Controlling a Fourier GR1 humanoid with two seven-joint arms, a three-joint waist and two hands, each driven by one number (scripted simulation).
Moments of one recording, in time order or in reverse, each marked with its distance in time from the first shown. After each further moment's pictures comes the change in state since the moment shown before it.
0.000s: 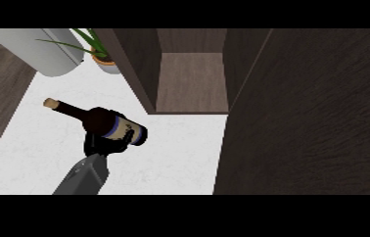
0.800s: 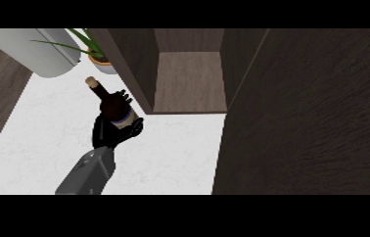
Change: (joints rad) left arm -0.063 -0.023 -0.019 0.027 -0.055 0.105 -0.059; right arm -0.013 -0.001 0.025 -0.015 0.010 -0.016 0.016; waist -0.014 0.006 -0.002
